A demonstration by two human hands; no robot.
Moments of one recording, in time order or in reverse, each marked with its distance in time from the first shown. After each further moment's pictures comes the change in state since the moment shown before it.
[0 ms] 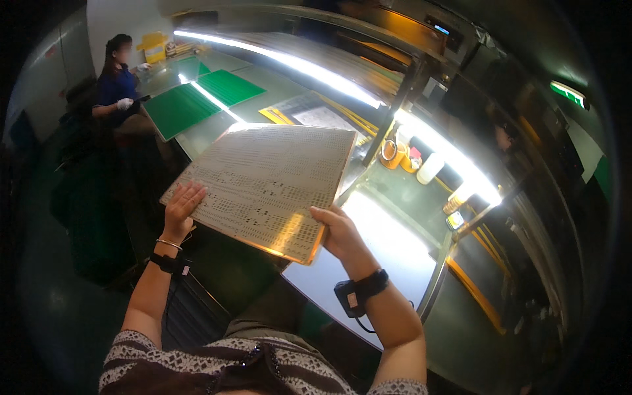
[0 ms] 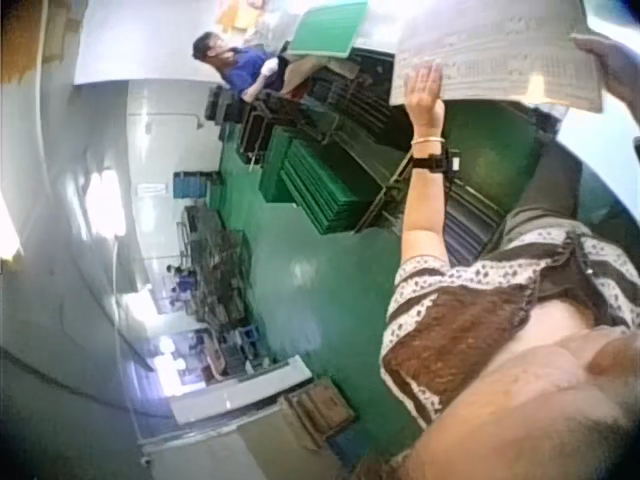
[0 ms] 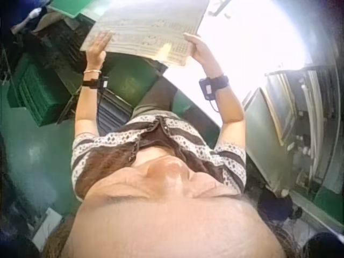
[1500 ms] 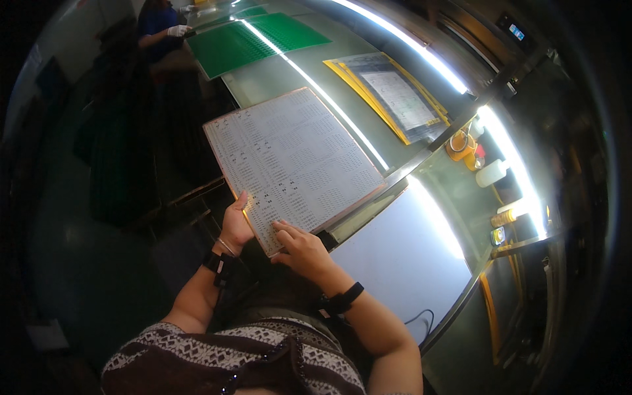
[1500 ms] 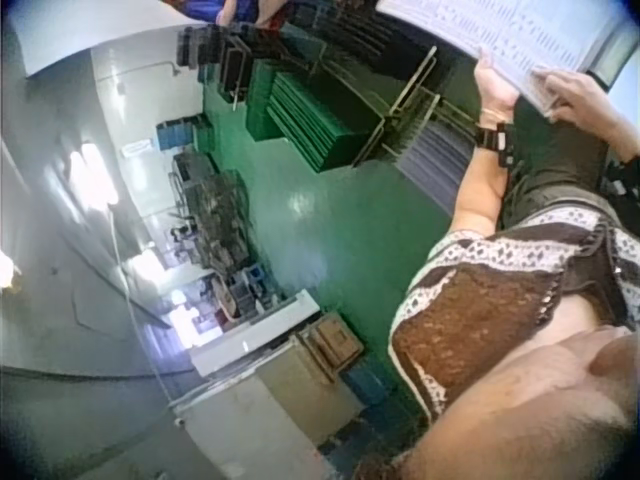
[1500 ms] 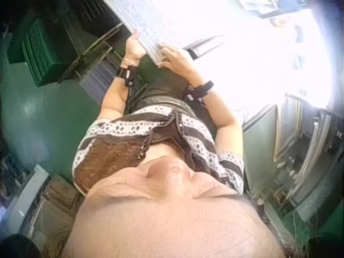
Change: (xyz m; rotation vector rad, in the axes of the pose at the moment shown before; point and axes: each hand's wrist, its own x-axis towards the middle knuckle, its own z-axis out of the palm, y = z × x) left_hand -0.076 0.064 0.074 -2.354 0.452 -1.432; right_hand 0.023 0.154 0.031 -1.527 -0.517 -0.394
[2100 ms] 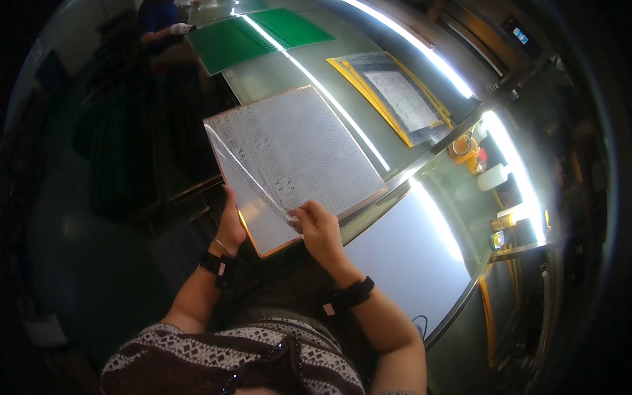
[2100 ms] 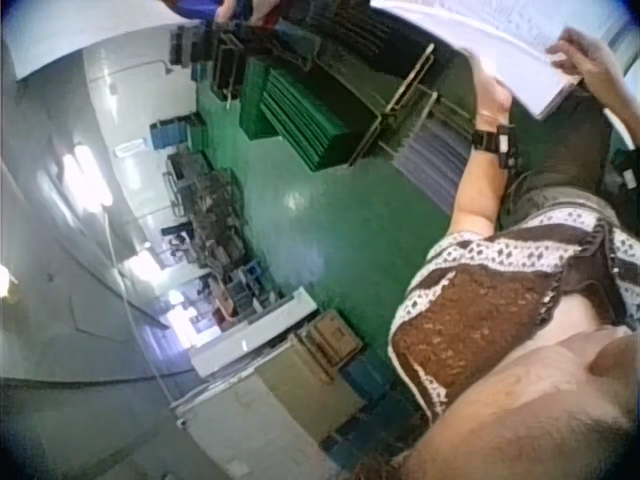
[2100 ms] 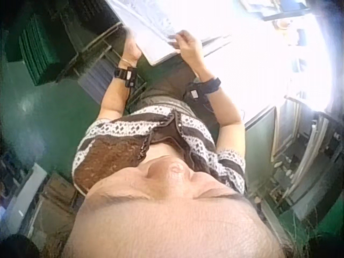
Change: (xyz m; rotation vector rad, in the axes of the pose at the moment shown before) left_hand 0.004 0.006 -0.012 0.062 -0.137 0.148; right_hand 0.024 0.008 -0.021 0.917 0.405 0.621
